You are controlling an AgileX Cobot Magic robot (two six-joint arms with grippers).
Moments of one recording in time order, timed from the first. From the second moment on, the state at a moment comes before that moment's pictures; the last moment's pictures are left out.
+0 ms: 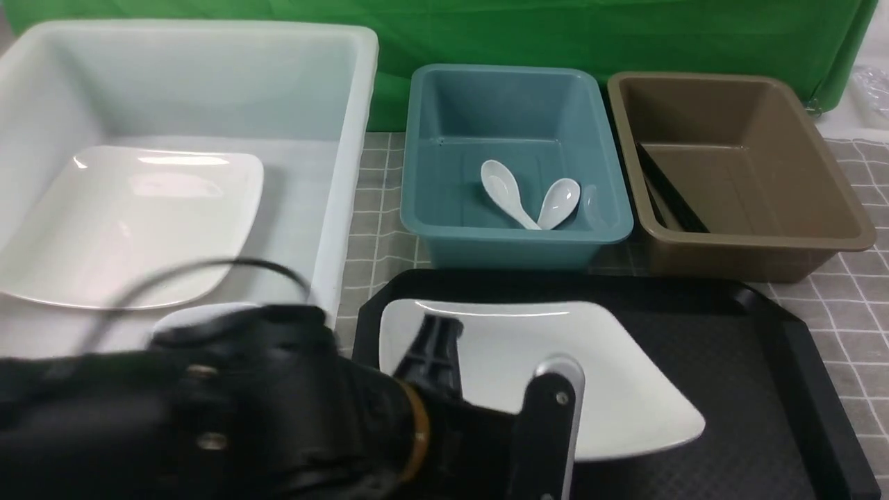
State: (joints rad) right arm 0.91 0.58 -0.86 -0.19 0.93 0.20; left arm -1.05 1.39 -0.93 0.35 0.67 0.58
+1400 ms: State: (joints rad) right arm 0.91 0.74 -0.98 -0.26 0.64 0.27; left arm -0.25 1.48 -1.01 0.56 0.67 0.17
